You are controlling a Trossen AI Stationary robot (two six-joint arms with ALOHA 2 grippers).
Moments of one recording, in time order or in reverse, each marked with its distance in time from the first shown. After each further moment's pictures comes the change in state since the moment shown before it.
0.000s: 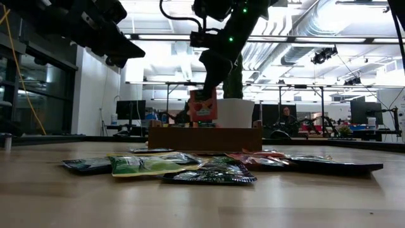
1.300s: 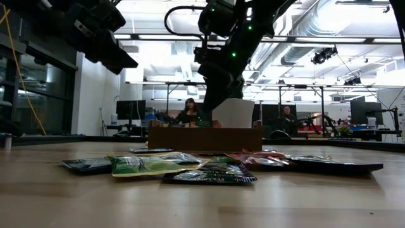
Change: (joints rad) left arm 0.000 0.000 0.000 -0.109 0.013 0.013; right arm -0.013 0.000 -0.146 0.151 -0.091 0.170
